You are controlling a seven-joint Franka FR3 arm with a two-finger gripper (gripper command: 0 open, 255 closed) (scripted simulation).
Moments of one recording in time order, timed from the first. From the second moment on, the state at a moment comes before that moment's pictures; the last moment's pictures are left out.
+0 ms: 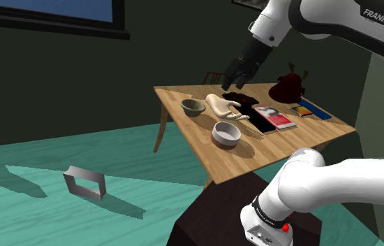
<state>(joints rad) -0.01 -0.82 -0.03 -2.28 0.10 1.62 0.10</state>
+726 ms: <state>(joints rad) -0.06 -0.80 -0.14 -2.51 0.02 1.85 -0.03</state>
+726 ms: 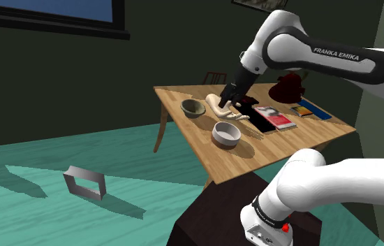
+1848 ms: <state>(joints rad) -0.12 -0.43 -0.41 -2.70 -0.07 2.38 -0.32</state>
